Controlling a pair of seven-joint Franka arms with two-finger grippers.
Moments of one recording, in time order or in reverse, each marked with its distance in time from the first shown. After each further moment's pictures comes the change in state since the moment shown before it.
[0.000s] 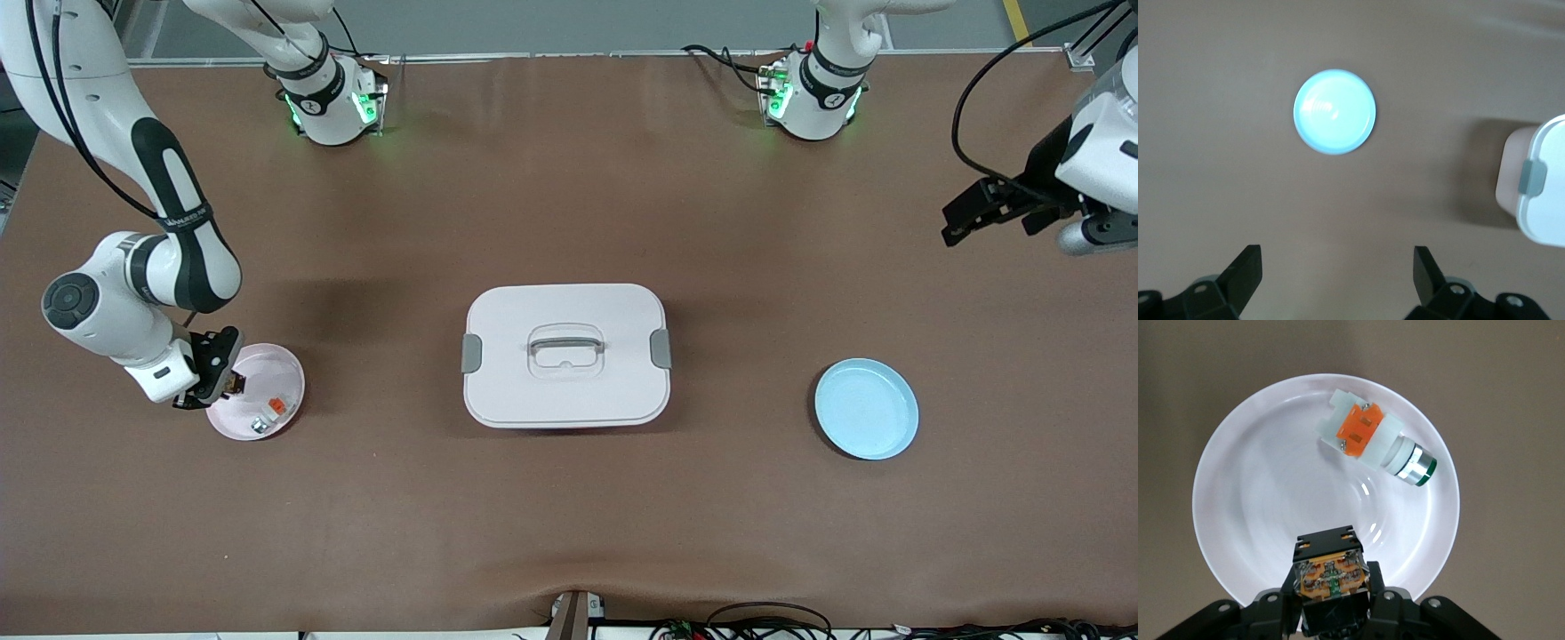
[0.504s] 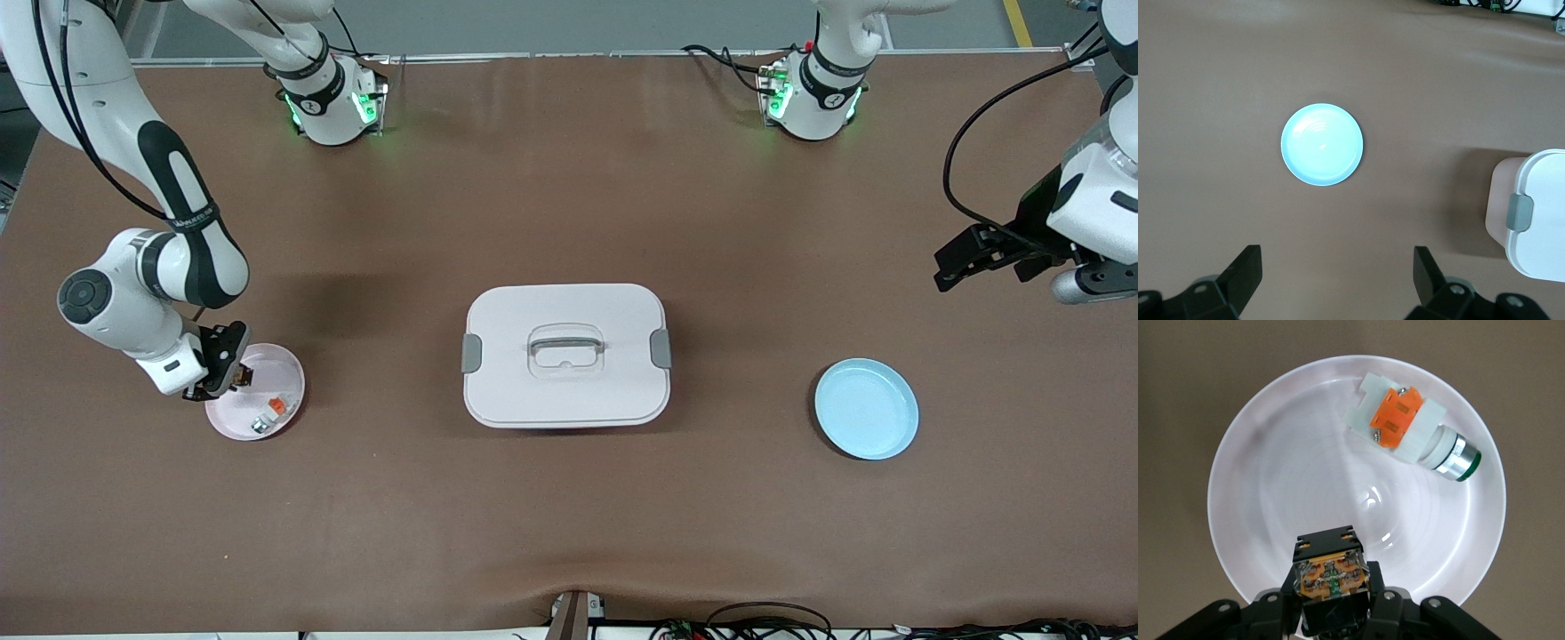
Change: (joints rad) left arm -0.008 0.085 -0.001 0.067 0.000 0.058 -0.001; right arm -0.006 0.002 0.001 -0.052 0.006 0.038 0.001
